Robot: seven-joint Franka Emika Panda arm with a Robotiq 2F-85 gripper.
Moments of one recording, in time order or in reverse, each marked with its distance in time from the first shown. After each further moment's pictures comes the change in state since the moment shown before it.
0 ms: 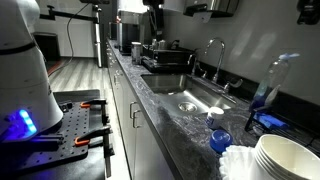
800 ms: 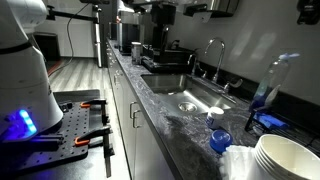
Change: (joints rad) arm -0.177 0.180 -0.011 0.040 -0.106 -0.072 0.315
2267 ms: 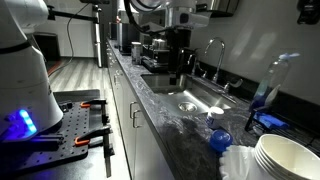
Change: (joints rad) arm -0.041 0.259 -0.041 0.065 -0.237 0.218 0.201
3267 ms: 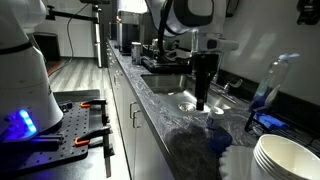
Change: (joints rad) arm 0.064 0.330 -0.171 0.241 -0.186 0.091 0.225
